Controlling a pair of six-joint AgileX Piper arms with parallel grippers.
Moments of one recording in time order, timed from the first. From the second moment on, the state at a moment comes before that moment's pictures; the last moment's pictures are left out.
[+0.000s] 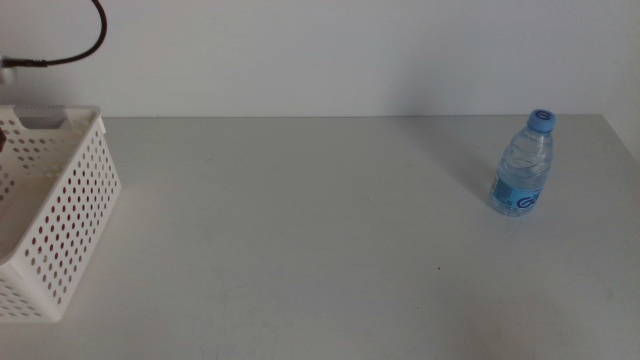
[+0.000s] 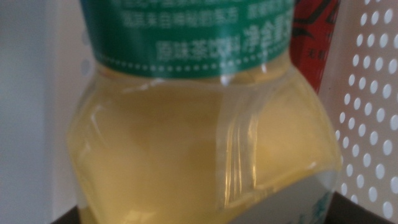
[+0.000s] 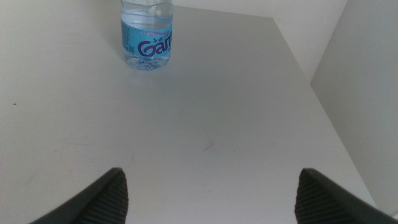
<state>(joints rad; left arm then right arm) 0.30 1.77 -1.59 0.08 1.25 0.22 -0.15 -0.01 0.02 0.11 0.38 -0.25</state>
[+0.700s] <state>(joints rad) 0.30 1.92 -1.55 0.09 1.22 0.21 -0.15 -0.01 0.02 0.11 0.38 -0.25</state>
